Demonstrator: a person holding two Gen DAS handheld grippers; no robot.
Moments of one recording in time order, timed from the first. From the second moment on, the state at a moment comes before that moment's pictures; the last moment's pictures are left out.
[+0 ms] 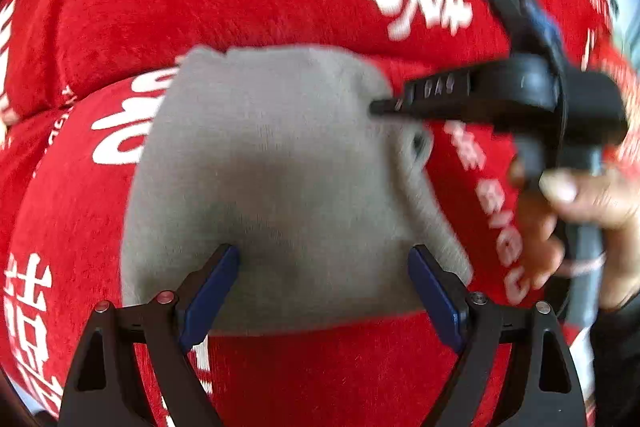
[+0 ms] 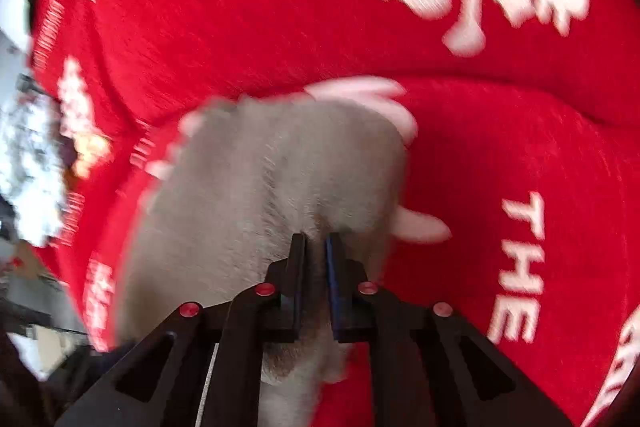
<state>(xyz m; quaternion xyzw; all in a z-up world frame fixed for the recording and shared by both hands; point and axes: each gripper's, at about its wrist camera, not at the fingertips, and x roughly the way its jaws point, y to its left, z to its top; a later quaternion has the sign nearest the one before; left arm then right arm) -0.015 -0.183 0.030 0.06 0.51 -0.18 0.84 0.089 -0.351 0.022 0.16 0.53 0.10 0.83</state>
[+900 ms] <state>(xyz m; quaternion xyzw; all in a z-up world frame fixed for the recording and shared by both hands) -0.006 -0.072 0.010 -0.06 0.54 -0.14 0.83 -0.006 -0.330 0.052 0.20 0.47 0.11 0.85</state>
